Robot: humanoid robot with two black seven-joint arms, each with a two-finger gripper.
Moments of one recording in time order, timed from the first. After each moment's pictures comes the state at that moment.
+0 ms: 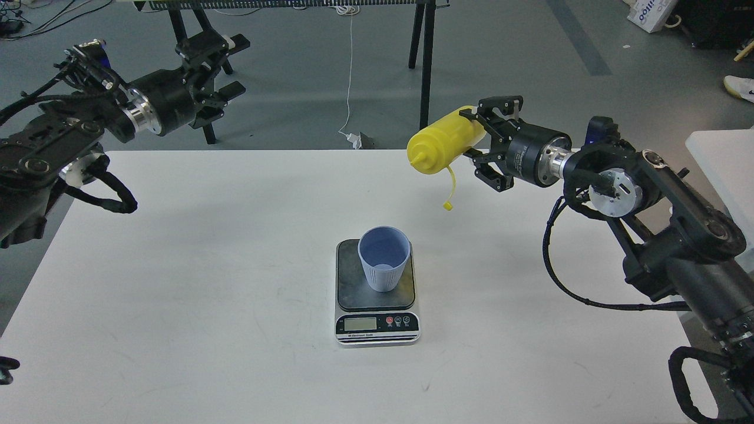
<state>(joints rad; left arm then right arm) -1.09 0.46 -0.28 -0.55 0.58 -0.49 -0.49 0.73 -0.24 1.07 1.17 -0.74 0.18 -0.49</state>
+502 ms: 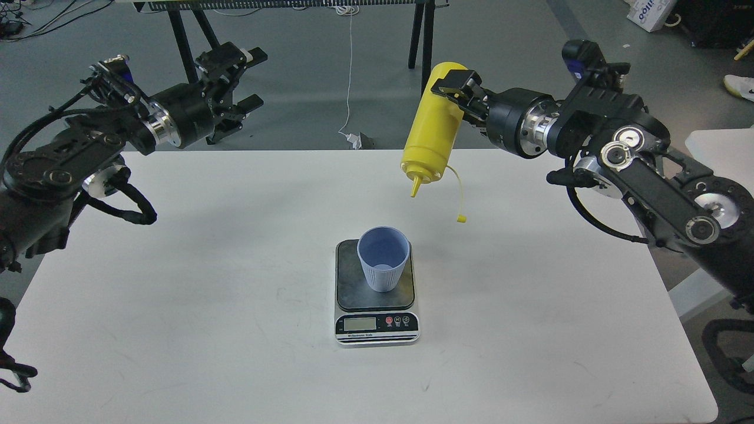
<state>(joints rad) -1.04 0.41 -0.28 -0.55 0.58 -0.49 -0.49 0.89 -0.36 0.79 1.35 -1.13 0.20 -0.49</state>
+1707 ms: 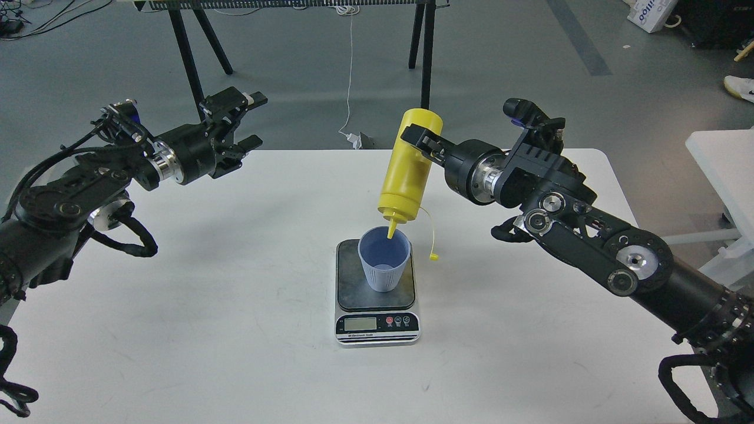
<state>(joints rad) -0.96 0.40 -0.28 -0.55 0.58 -0.49 -0.49 0.78 -0.21 0.71 1.32 -1.32 0.07 -0.49</state>
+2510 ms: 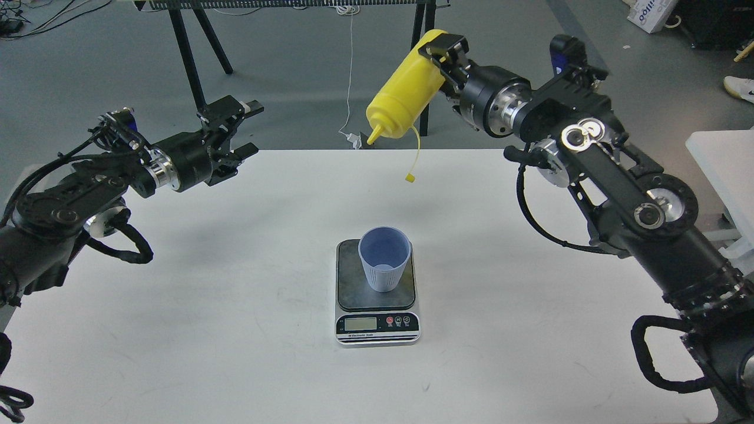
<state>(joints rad) -0.94 0.43 -0.27 -0.55 0.59 -0.49 -0.49 0.86 -0.12 1.07 1.24 -1.01 0.02 -0.49</state>
